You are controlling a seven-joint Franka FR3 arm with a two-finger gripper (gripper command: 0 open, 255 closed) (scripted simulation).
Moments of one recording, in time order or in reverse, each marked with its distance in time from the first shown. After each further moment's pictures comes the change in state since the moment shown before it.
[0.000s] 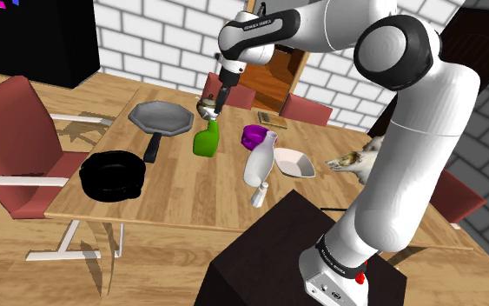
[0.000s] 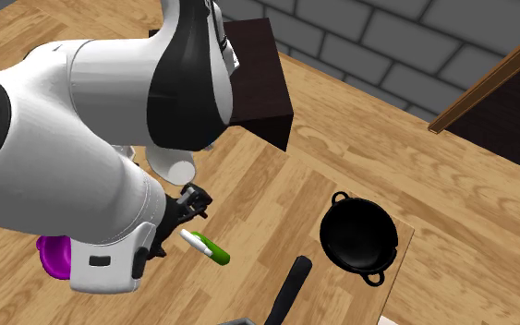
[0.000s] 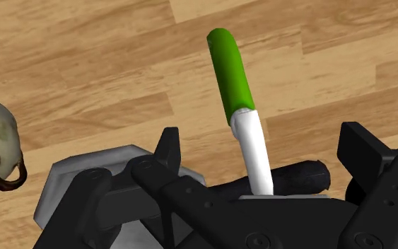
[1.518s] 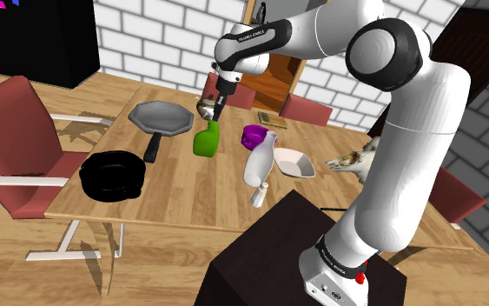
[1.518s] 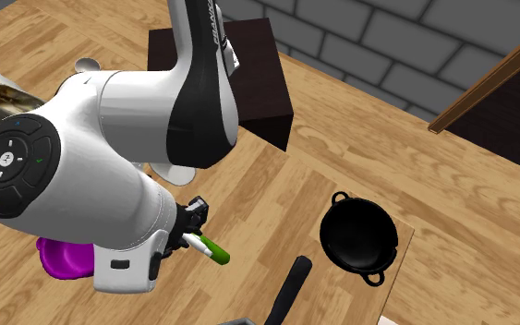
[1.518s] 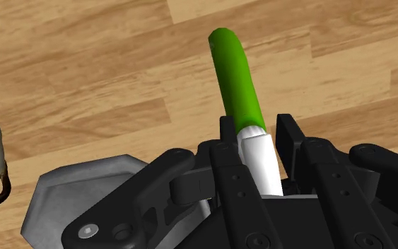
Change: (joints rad) arm 0.000 0.042 0.006 -0.029 0.014 0.071 -0.012
